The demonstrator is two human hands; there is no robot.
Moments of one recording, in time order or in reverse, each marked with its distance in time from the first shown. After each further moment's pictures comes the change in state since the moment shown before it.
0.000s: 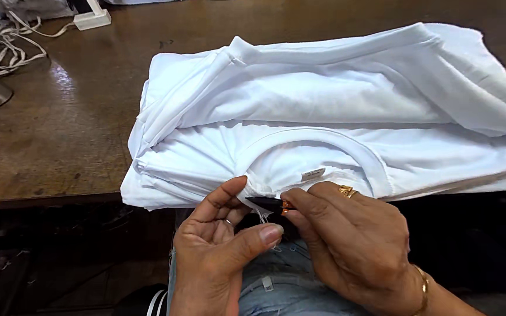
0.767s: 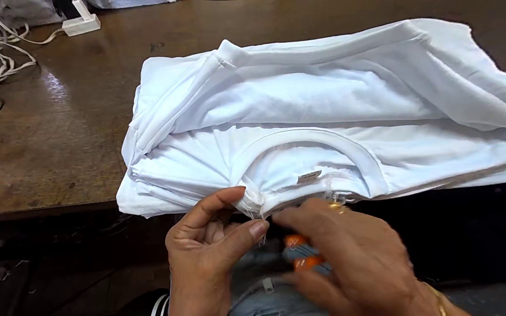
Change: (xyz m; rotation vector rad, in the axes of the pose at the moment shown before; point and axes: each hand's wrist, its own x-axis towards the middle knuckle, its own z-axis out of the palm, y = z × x) left_hand 0.010 -0.005 -0.012 0.129 -0.064 0.110; right_hand -0.005 -0.012 -0.007 0.186 -0.095 0.076
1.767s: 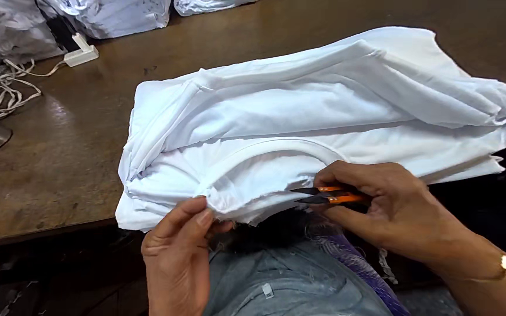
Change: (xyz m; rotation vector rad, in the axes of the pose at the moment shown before) left_hand 0.017 0.004 -0.015 -0.100 -0.011 0.116; right_hand -0.006 0.071 -0.044 0.149 -0.096 0.253
